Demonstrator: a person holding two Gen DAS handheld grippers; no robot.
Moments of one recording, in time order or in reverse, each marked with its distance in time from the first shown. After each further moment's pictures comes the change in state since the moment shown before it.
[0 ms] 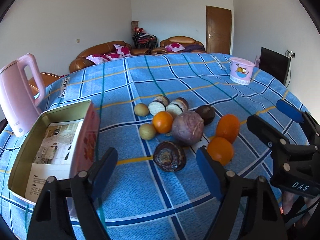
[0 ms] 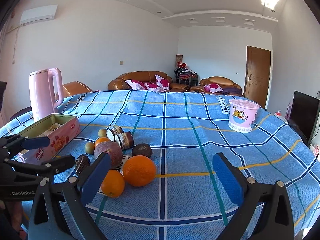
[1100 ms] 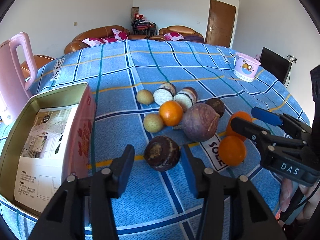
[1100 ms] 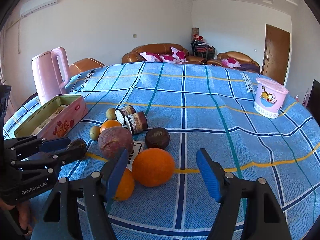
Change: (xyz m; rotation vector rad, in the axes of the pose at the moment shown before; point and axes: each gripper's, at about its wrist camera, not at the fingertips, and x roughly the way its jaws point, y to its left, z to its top) left arm 0.024 0.024 0.002 -0.073 0.089 -0.062; right arm 0.054 0.007 0.008 0.002 0.252 0.139
